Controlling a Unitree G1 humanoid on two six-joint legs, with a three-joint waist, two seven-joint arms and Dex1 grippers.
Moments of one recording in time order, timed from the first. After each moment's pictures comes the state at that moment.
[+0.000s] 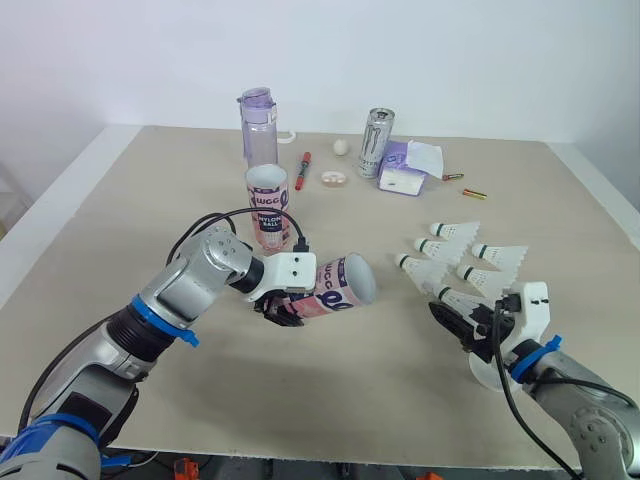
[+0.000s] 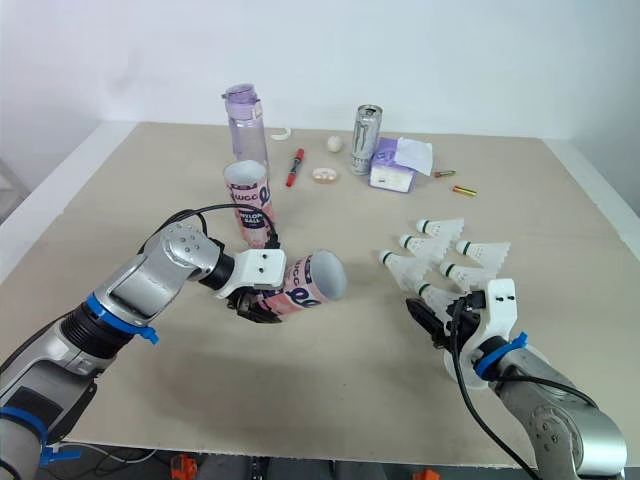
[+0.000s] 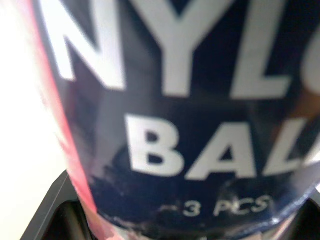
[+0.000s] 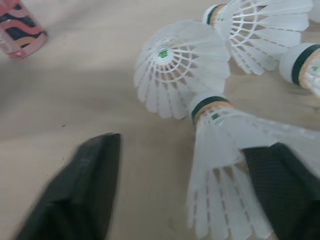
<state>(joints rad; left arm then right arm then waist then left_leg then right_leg) -0.80 0.59 -0.54 -0.05 0.07 0.57 -1.29 0.12 -0.55 -0.36 -0.43 0.75 0.75 0.36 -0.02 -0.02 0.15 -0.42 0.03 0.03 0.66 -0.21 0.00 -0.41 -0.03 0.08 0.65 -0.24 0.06</state>
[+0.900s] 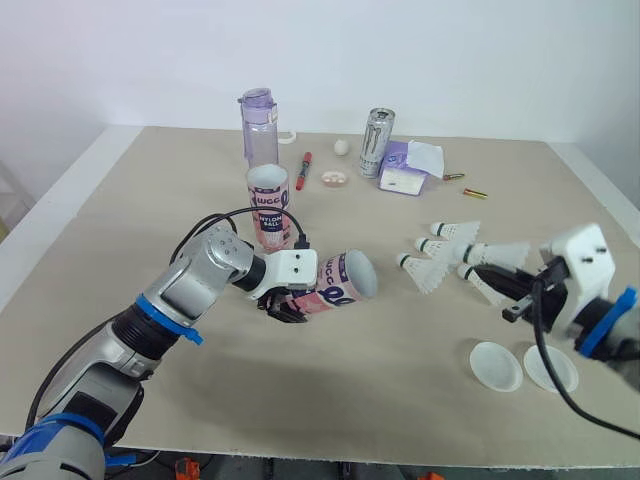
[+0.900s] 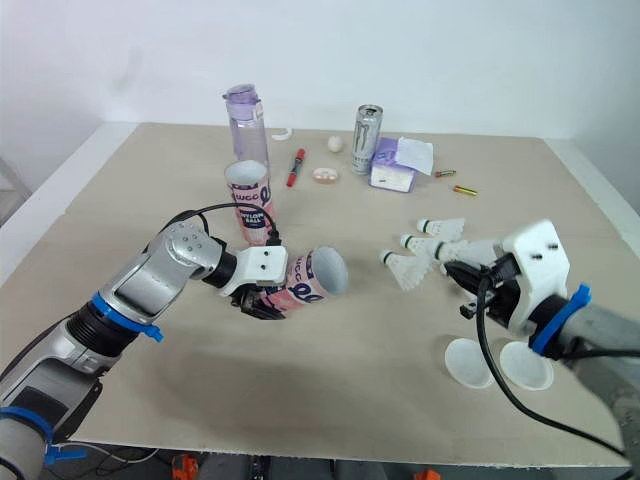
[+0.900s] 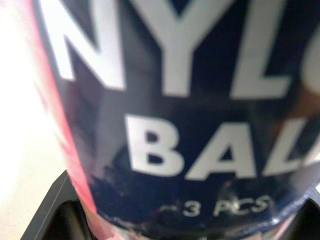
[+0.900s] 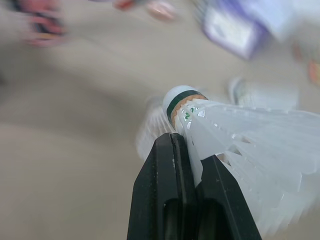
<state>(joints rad) -0.80 0.57 -0.53 0.00 0.07 0.54 -1.27 0.03 -1.00 -0.55 -0.71 0.83 0.87 0.52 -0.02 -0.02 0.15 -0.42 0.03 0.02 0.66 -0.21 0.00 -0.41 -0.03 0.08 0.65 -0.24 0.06</state>
